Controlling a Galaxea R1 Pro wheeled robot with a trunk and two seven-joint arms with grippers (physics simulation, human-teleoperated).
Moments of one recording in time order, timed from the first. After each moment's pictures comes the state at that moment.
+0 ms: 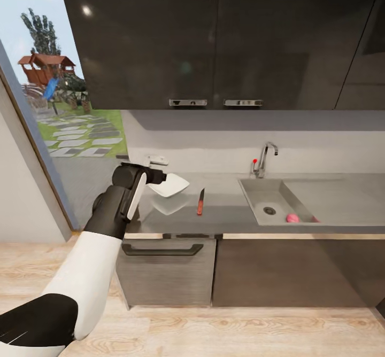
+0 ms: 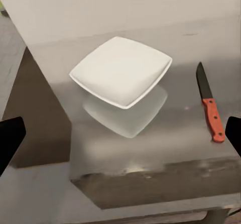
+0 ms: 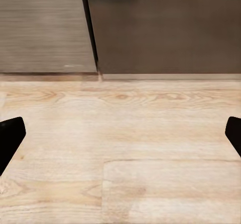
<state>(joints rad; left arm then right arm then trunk) -1.02 -0.14 -0.12 -1.18 -0.08 1.01 0.06 -0.03 0.02 0.00 -0.44 0.01 -0.54 0.00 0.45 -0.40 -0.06</state>
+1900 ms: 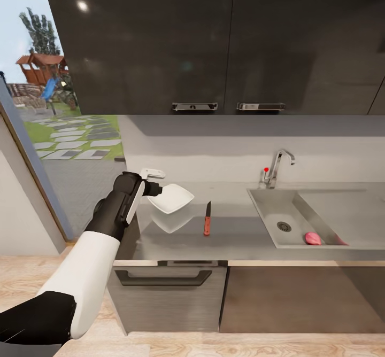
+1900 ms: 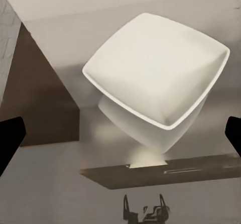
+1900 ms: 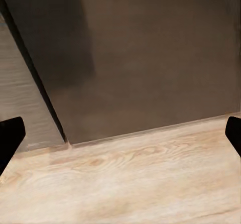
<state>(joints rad) -1.01 -0.11 -0.10 -1.02 -0.08 1.00 0.05 -0.03 0.01 -0.01 -0.39 -0.11 -0.76 -0.12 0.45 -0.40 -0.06</state>
